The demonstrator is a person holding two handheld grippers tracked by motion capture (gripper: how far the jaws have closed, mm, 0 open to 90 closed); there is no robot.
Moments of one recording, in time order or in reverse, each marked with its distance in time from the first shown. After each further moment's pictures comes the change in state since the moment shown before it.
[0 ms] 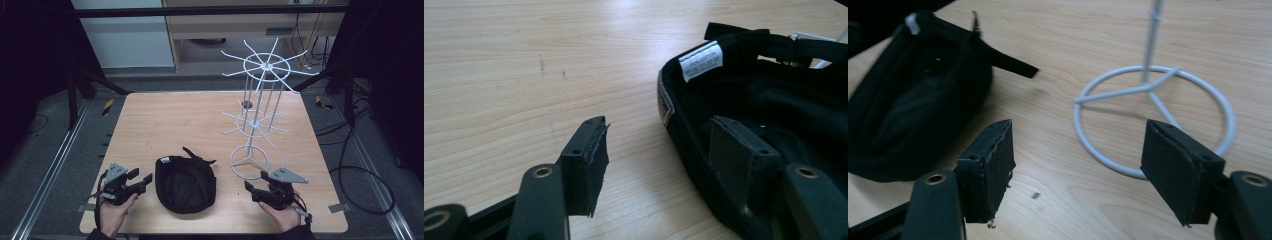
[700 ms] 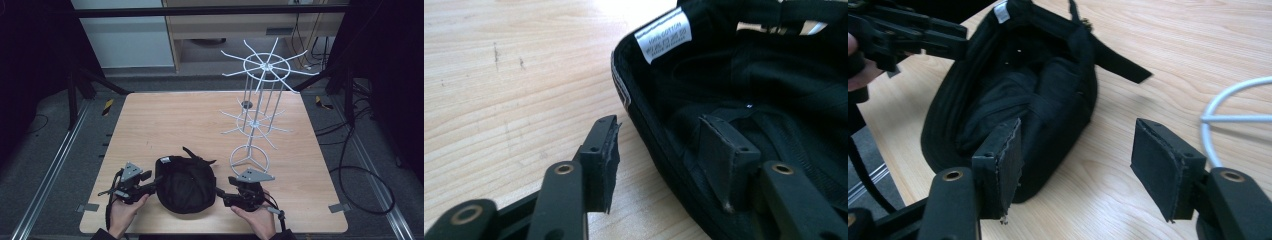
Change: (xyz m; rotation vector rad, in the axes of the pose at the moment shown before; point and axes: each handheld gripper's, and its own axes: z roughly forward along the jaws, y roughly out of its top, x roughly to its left) left arm -0.019 0.000 0.023 0.092 -0.024 0.072; right arm 0.061 0.013 0.038 0.070 0.176 -0.031
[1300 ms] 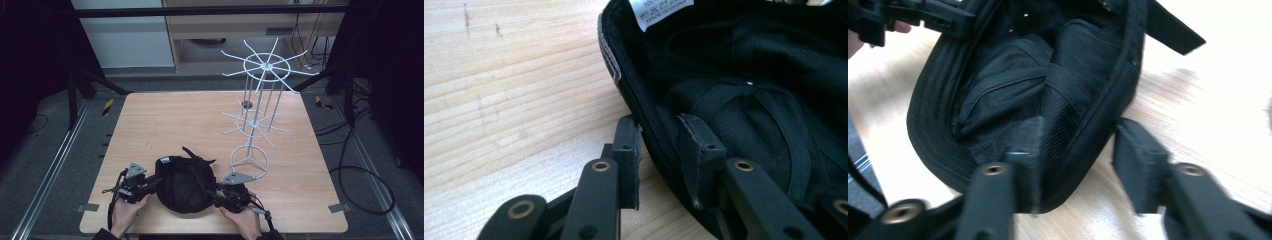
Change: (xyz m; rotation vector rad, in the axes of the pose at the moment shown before) left arm 0.002 -0.002 0.010 0.086 -0.036 -0.038; right arm 0.014 -0.010 0.035 0.092 -0.010 -0.012
